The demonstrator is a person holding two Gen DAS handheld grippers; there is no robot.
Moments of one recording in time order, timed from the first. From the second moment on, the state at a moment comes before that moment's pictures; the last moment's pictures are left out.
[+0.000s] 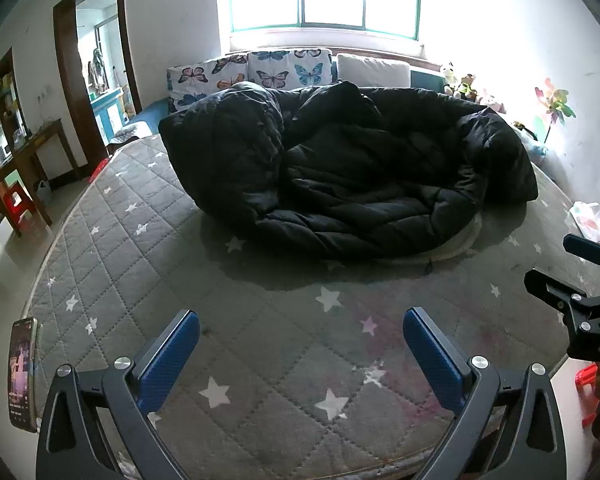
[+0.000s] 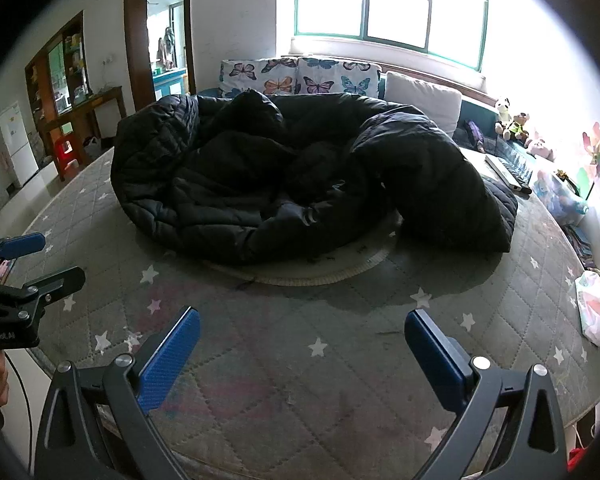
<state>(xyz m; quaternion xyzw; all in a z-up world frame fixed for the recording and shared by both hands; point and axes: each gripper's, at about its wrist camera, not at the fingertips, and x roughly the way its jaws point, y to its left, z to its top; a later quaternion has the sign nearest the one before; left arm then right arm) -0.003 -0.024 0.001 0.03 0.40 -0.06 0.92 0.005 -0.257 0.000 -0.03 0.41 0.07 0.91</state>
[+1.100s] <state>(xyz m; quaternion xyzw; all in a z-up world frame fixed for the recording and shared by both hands) 0.014 -0.026 -0.011 0.03 0.42 -0.05 0.90 0.011 -0.253 -0.011 -0.03 0.42 0.08 0.90</state>
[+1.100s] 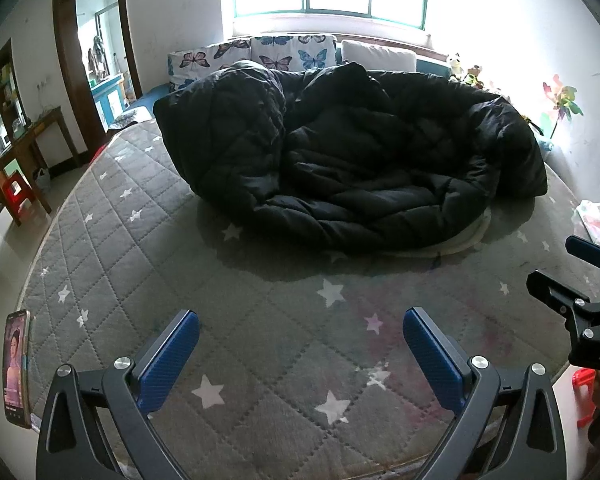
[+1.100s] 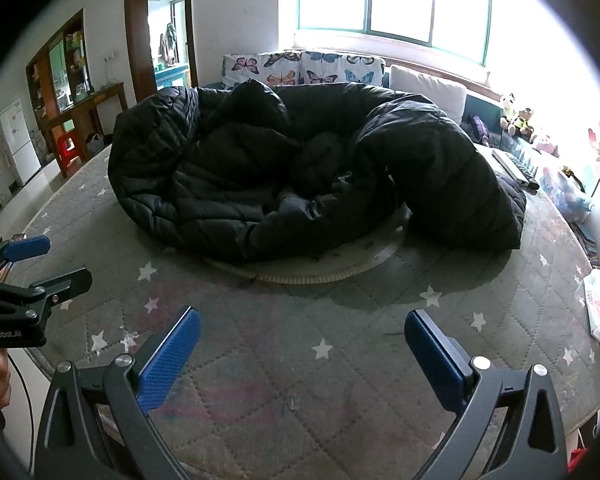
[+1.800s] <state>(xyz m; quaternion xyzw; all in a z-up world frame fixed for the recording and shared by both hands) 0.033 -0.028 -0.014 0.04 0.43 -0.05 0.90 0.022 -0.256 -0.015 -0.03 0.43 0.09 0.90</state>
